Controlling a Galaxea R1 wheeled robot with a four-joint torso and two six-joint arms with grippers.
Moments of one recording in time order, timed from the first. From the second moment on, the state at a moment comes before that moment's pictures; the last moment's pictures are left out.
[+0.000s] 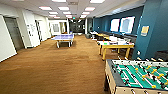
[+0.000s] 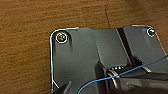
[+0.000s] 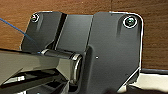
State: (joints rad) left arm 1.51 3.02 -2.77 -0.05 -0.13 0.11; right arm -1.56 3.06 -2.77 -0.07 0.07 -0.11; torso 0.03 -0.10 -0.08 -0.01
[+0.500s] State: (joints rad) left arm 1.51 3.02 -2.77 -0.05 -0.13 0.11; right arm -1.56 3.06 -2.77 -0.07 0.07 -0.11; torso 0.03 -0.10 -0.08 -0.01
